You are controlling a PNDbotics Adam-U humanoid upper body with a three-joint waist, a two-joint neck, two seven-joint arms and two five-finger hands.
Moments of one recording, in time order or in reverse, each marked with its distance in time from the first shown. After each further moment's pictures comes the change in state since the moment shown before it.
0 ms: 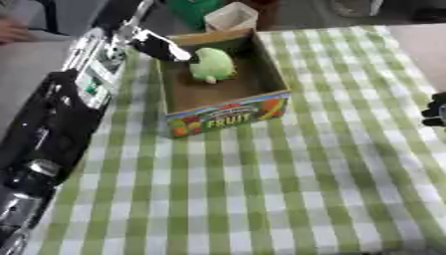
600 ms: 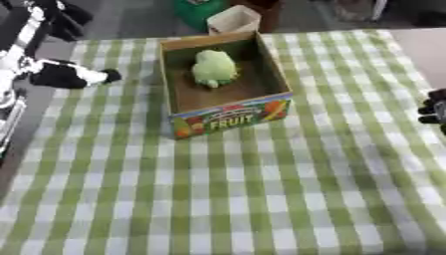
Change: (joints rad) left arm 0.396 0.119 0.141 -0.309 0.306 0.127 -0.017; right arm 0.010 0.000 -0.014 0.000 0.000 -0.005 -0.014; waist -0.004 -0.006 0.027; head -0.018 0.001
